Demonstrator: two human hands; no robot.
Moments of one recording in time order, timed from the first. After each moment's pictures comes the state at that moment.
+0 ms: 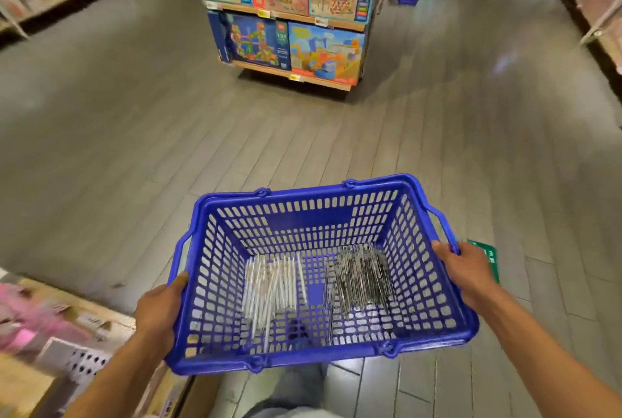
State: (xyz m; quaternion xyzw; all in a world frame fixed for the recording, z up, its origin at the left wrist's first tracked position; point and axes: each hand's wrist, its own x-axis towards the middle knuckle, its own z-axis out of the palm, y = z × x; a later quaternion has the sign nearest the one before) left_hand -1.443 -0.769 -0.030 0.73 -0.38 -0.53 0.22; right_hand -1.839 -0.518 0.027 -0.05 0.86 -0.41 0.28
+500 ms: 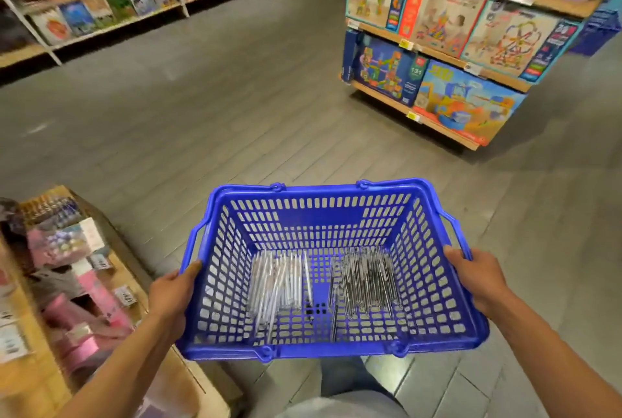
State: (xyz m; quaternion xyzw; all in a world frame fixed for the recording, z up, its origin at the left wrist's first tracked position) left_hand -1.419 -1.015 -0.024 0.77 -0.25 -0.48 0.35; right_hand -1.884 -0.916 0.020 -0.21 0.83 -0.36 0.38
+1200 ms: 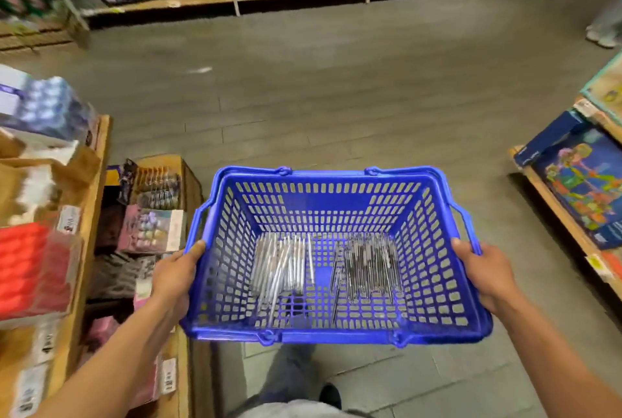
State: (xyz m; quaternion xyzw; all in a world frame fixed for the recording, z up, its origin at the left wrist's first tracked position) left_hand -1.260 -1.333 -0.032 0.79 0.00 -0.36 0.50; right_hand -1.710 -1.487 0.027 -0.43 0.73 -0.26 0.47
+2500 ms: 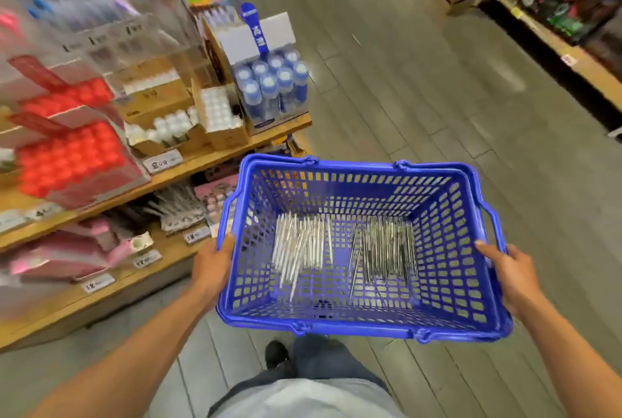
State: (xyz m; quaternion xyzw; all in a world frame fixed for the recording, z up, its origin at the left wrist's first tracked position) left_hand -1.086 -1.618 -0.090 0.72 0.41 -0.10 0.56; right_hand -1.047 -2.106 -0.047 -0.72 0.40 0.09 0.56
